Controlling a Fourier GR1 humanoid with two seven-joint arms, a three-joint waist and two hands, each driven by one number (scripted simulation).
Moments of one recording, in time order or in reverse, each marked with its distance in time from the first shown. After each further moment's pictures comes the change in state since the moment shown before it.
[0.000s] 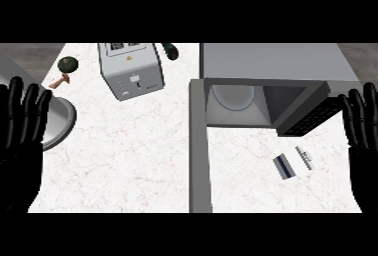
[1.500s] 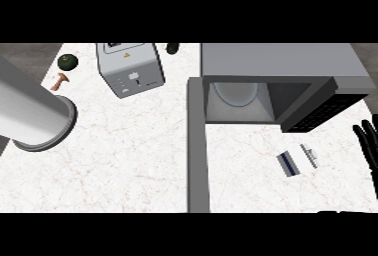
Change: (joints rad) left arm 0.377 0.101 0.392 -0.204 0.621 -0.390 0.166; right arm 0.170 -0.063 -0.219 0.150 -0.141 0.264 -0.098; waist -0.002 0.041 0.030
